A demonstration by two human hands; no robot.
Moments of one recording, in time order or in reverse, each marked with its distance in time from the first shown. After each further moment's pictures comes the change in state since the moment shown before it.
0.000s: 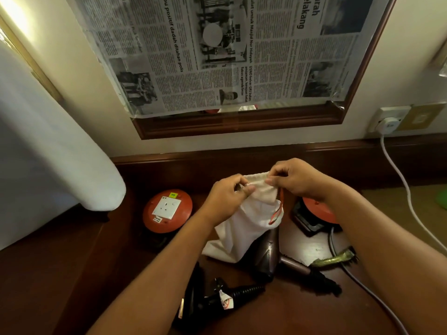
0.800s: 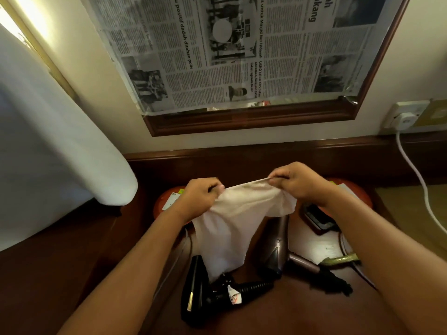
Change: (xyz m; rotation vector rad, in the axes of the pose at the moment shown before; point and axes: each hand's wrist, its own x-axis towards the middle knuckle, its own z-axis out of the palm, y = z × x) left_hand -0.023 -0.033 -0.060 0.293 -0.045 -0.066; right_hand 0.002 0.000 0.021 0.033 -0.027 -0.031
